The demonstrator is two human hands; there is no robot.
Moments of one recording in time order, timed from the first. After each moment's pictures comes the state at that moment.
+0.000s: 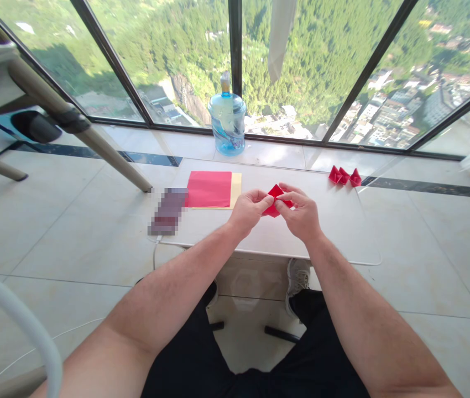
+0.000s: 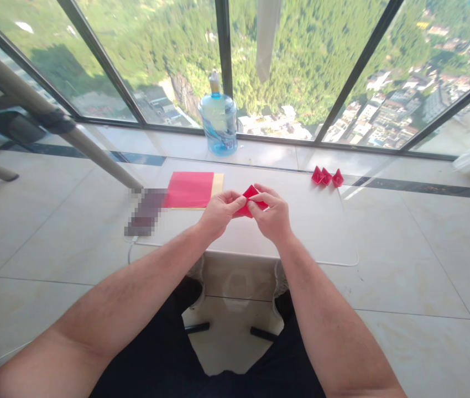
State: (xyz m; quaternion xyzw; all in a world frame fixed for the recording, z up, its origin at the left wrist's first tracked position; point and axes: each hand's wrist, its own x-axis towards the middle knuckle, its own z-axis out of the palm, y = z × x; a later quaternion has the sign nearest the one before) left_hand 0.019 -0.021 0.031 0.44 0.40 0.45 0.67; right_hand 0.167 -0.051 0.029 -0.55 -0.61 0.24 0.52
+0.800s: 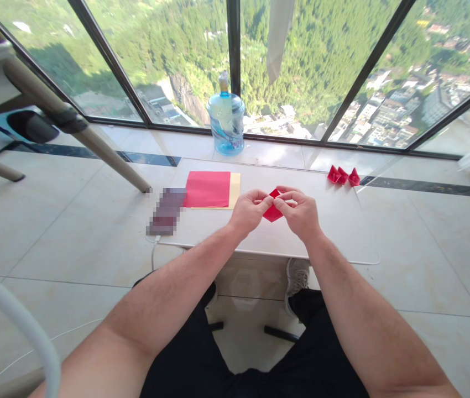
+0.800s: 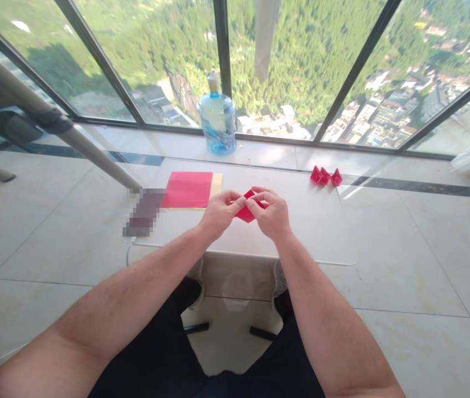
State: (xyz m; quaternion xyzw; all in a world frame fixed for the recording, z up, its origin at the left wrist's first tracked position) left_hand 0.021 -0.024 0.029 0.49 0.42 0.45 0.62; right_hand 0.167 -0.050 0.028 -0.56 -0.55 0.32 0.53
